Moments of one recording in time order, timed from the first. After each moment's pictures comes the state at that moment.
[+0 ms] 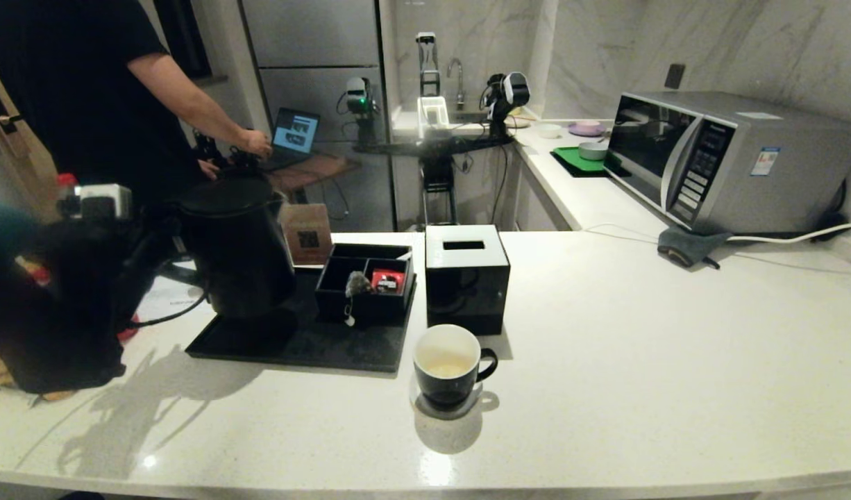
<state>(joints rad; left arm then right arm) 0.22 2.10 -0.81 -1.48 0.03 -0.01 0.00 0.00 0.00 -0.01 -0.06 0.09</state>
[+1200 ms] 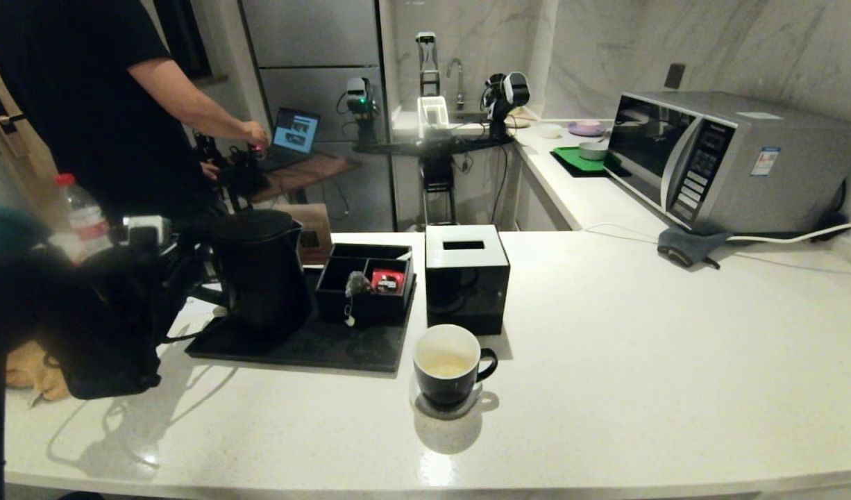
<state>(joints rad) 0.20 2.29 -0.88 -1.52 0.02 -0.01 0.00 0.00 0.00 -0.01 -0.06 0.09</state>
